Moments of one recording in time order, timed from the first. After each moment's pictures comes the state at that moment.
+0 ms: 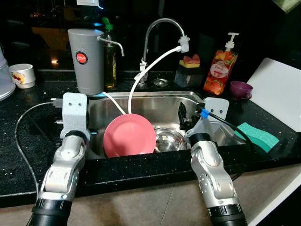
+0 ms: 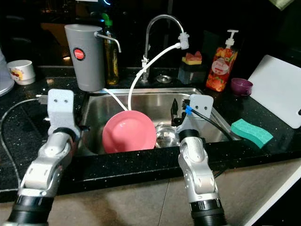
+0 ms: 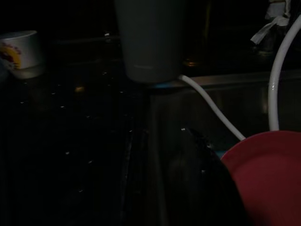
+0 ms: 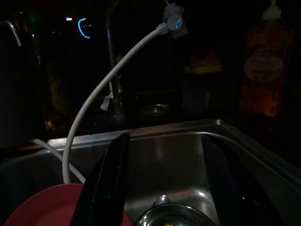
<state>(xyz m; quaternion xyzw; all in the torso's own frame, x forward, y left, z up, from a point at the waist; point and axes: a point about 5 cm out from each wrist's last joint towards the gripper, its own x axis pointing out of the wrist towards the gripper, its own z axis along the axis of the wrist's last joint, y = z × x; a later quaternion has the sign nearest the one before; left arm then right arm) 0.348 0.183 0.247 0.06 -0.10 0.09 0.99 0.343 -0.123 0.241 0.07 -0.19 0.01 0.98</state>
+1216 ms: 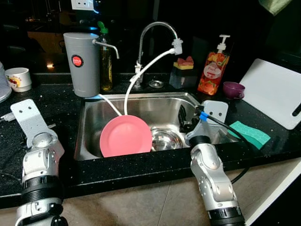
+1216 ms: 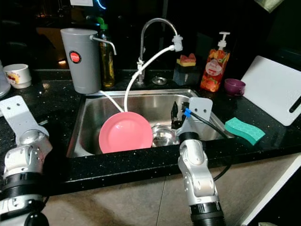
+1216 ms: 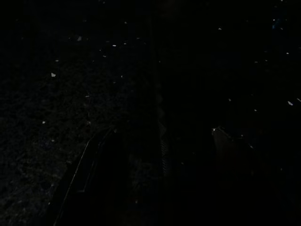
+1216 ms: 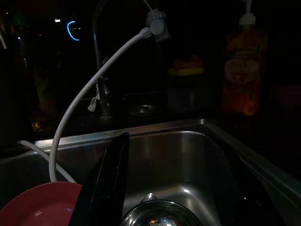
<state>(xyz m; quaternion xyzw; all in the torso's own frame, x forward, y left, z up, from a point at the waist) 0.354 0.274 0.224 -0.14 0.04 0.37 0.92 0.341 -0.125 0.236 0.07 -0.18 0.00 0.98</state>
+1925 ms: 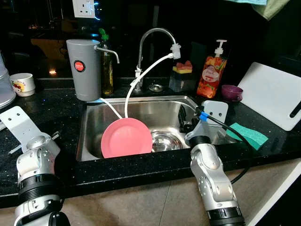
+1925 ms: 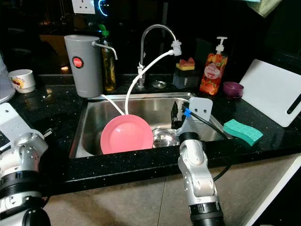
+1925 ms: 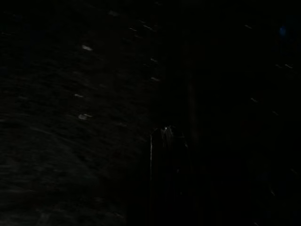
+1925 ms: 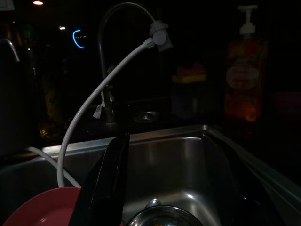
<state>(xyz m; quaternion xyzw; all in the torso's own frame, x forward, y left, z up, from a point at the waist) 0.353 0.275 0.211 -0.21 0.09 0.37 0.90 0.341 -0.125 0.236 0.07 -0.18 0.00 0.98</state>
